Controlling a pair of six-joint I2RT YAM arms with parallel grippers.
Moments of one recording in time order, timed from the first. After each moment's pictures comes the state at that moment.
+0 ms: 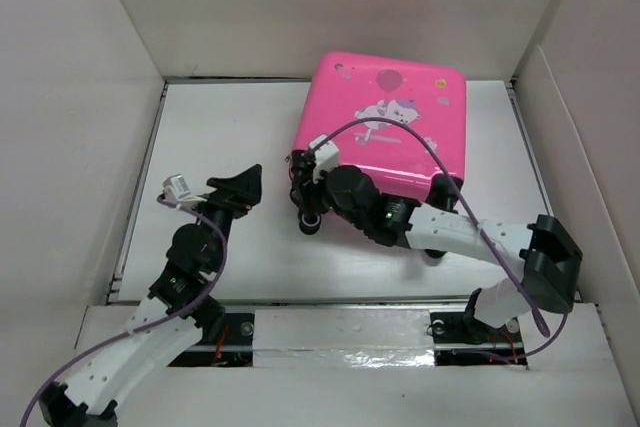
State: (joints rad) left arm -0.63 0.48 0.34 0.23 -0.51 -0.84; right arm 1.06 1.46 1.08 0.06 0.29 0.21
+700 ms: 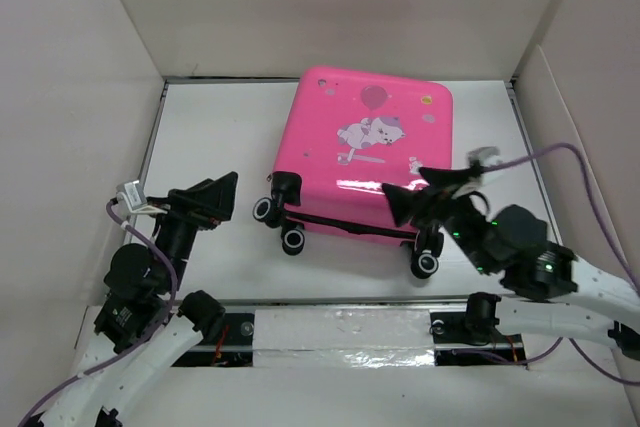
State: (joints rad) left arm -0.65 0.24 0.68 -0.25 -0.41 -0.73; right arm 1.27 0.77 0.97 -0.11 0.70 0.22
